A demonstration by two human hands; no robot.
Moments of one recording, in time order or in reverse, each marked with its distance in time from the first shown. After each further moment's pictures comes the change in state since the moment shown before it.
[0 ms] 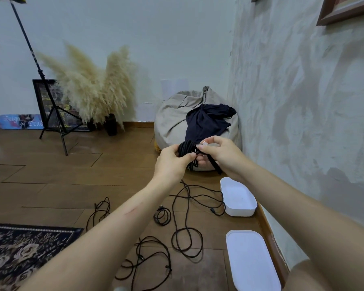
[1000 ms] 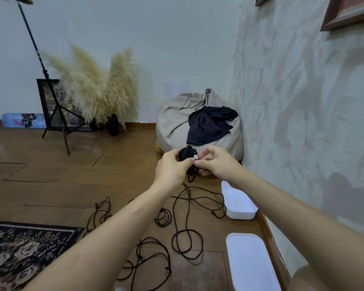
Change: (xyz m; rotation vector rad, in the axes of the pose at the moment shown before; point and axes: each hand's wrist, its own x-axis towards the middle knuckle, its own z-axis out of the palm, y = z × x) left_hand 0.000 -0.008 -0.002 0.112 0.035 -0.056; right_hand -0.005 0.009 0.009 -0.397 -0.085 -0.059
